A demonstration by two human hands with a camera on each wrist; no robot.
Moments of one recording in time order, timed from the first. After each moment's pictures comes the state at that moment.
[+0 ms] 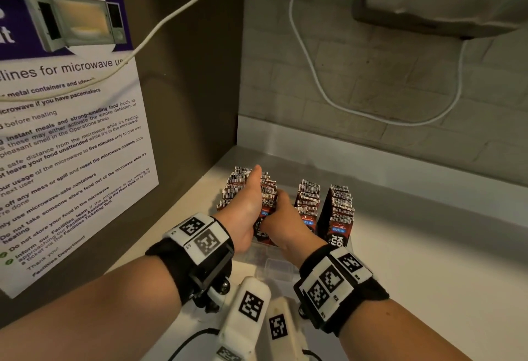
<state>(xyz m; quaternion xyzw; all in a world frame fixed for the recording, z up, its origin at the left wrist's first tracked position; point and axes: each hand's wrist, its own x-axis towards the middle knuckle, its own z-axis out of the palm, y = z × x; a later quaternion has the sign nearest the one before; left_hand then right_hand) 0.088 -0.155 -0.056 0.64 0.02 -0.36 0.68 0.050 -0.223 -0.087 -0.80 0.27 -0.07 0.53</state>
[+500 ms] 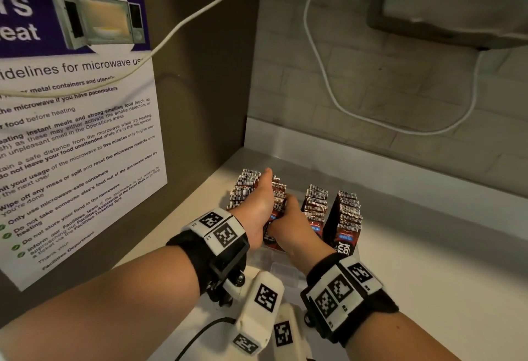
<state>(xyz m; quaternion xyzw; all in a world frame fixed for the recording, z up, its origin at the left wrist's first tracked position) 0.102 -0.167 -0.062 0.67 0.02 -0.38 0.64 0.051 -0.224 -0.089 -0.78 0.27 -0.08 0.56</state>
